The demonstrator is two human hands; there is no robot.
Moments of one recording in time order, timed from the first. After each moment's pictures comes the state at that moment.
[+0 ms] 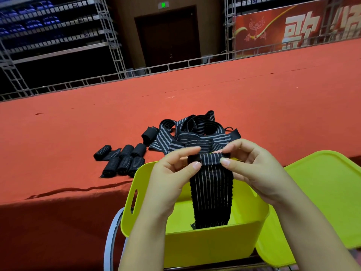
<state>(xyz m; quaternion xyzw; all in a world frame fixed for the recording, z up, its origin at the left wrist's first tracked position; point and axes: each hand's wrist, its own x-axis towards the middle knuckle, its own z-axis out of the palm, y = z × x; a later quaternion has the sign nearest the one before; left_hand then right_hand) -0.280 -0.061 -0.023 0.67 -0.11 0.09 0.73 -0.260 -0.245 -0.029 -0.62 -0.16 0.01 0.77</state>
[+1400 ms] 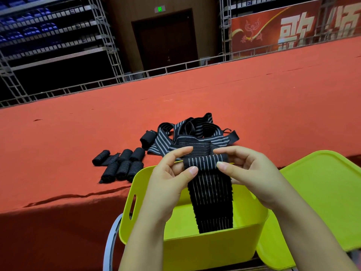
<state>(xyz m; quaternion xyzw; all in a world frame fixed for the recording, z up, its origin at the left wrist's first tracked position) -0.276 -0.061 -0.026 0.68 -0.13 0.06 0.72 -0.263 -0.245 -0.031 -0.65 -0.17 -0.01 0.74</state>
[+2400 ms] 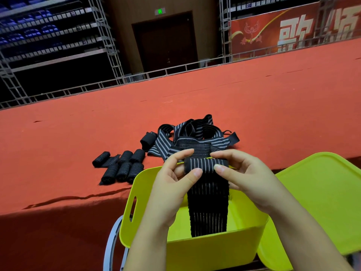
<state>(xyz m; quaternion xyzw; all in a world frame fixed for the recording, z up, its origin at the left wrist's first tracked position) -0.275 -0.063 -0.033 0.66 -0.13 0.05 0.74 -0.262 -0.239 -0.035 -0.64 -0.16 0.00 0.75</state>
